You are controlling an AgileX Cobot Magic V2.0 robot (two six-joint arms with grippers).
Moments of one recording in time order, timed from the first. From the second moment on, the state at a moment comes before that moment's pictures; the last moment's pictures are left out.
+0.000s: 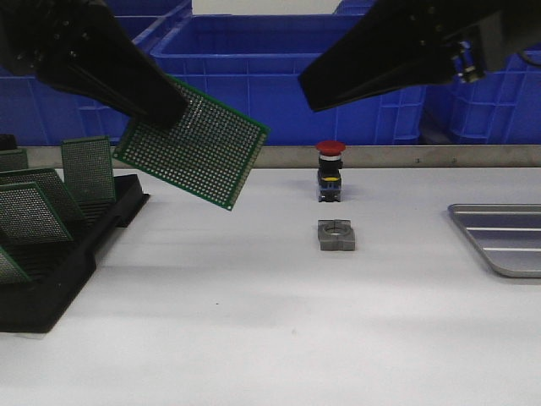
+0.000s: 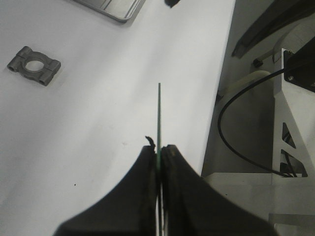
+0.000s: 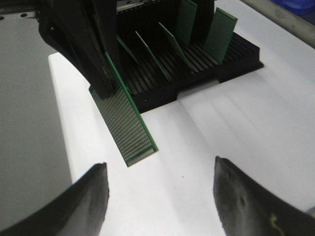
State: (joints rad) left arm -0.25 1.53 -1.07 -1.00 1.13 1.33; right arm 0.27 1.33 -0.78 1.36 0.77 -1.70
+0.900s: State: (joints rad) left arm -0.25 1.53 -1.07 -1.00 1.13 1.33; right arm 0.37 1.69 -1.03 1.35 0.99 -1.69
